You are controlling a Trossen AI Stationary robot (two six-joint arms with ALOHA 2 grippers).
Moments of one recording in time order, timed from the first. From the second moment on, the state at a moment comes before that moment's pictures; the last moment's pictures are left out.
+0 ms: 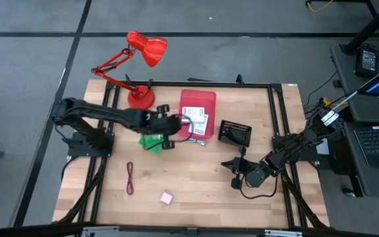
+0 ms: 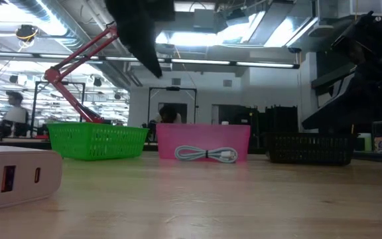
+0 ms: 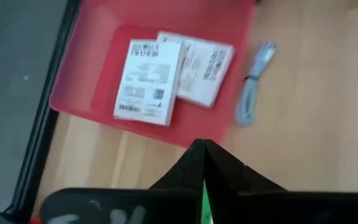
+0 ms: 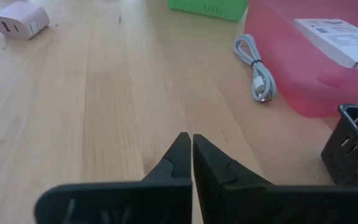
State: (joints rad) left arm -0.03 1.50 1.21 -0.73 -0.40 -0.06; right arm 0.67 1.54 0.40 0.43 0.80 0.49
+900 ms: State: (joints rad) left arm -0.59 1.38 1.13 -1.14 -0.24 -1.28; right arm 0.58 1.54 0.40 0.59 0.80 0.21
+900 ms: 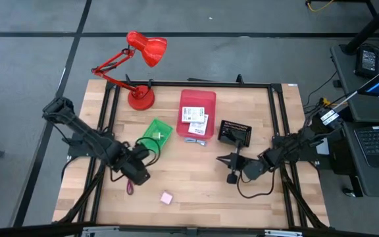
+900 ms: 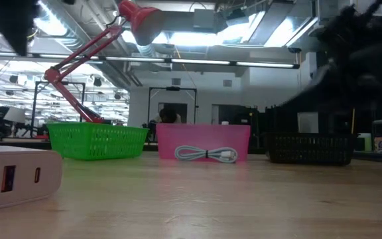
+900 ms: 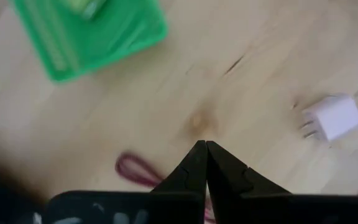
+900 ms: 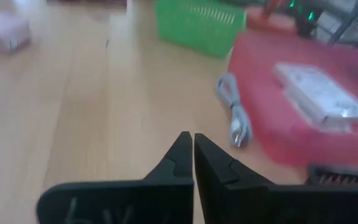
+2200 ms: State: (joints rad) left arm -0.86 1.73 1.13 -1.18 -0.10 -2.16; right arm 0.41 1.54 0.40 0.80 0.52 -0.04
